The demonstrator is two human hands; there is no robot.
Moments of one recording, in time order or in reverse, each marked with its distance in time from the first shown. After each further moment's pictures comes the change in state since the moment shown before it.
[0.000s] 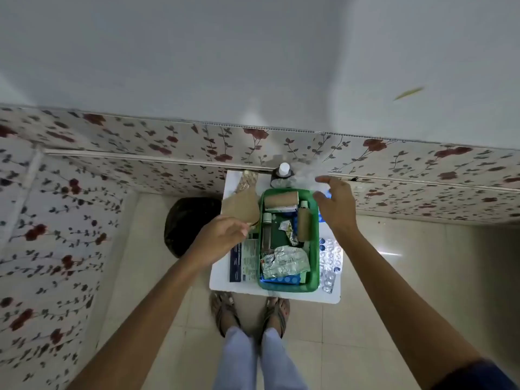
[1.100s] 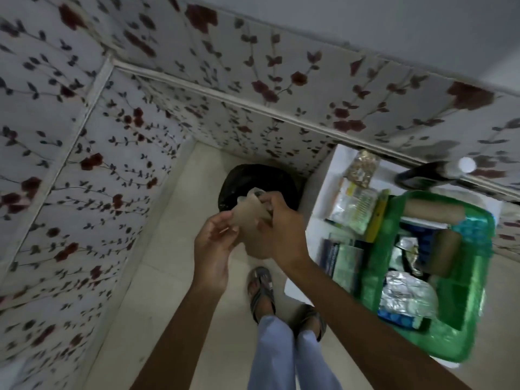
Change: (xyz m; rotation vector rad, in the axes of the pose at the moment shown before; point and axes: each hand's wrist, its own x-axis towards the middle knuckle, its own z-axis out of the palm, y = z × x) left_hand 0.003 -0.193 -0.059 -1.053 0.679 -0.270; right_hand -0.075 -0.073 0.281 -0.125 -0.507 -0.272
